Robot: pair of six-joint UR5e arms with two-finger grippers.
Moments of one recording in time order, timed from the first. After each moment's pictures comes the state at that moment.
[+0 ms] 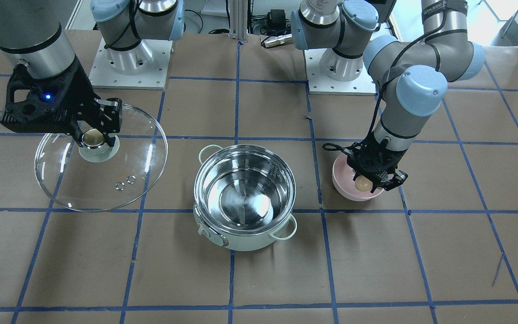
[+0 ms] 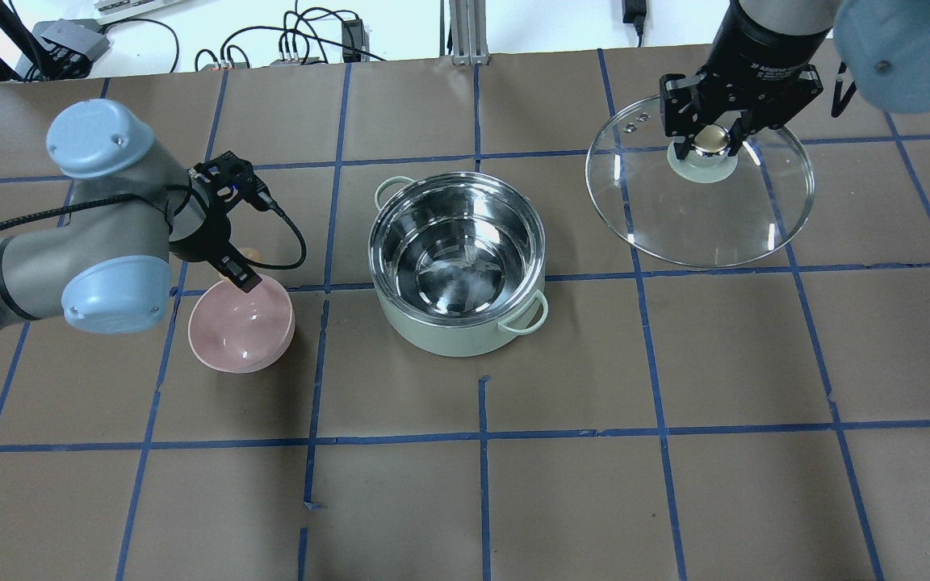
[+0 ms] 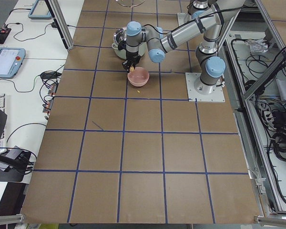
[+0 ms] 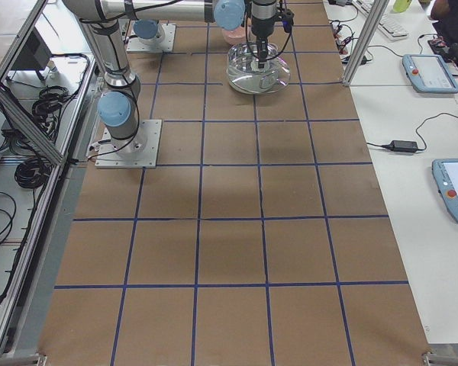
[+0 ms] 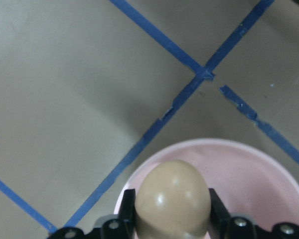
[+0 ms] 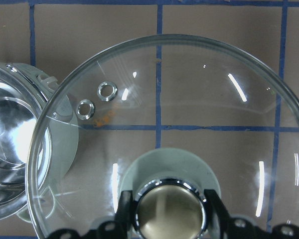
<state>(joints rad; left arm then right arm) -1.45 -1.71 -1.94 -0.98 1.59 0.85 1.56 -1.49 1.51 -1.65 -1.56 -0.03</state>
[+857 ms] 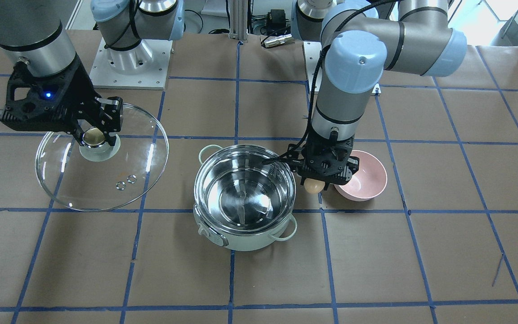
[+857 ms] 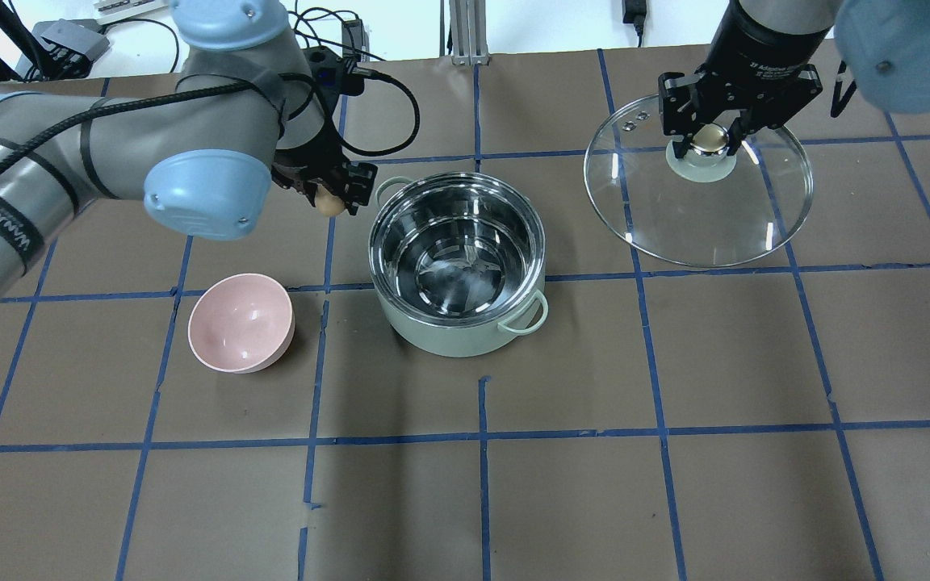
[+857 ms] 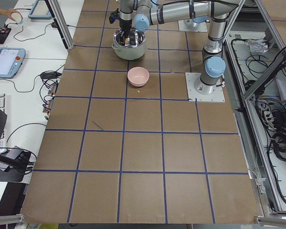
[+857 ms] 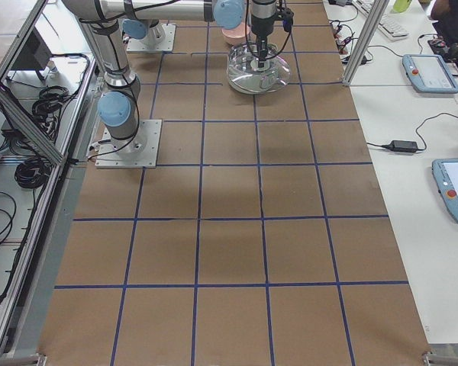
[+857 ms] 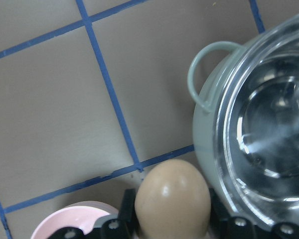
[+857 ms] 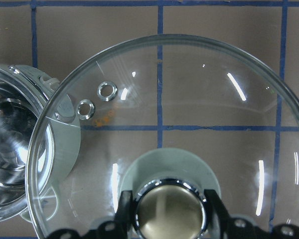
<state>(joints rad) -1.73 -1.81 -1.65 -1.14 1.62 0.09 1.56 -1.49 1.51 -1.65 -1.56 -0.02</state>
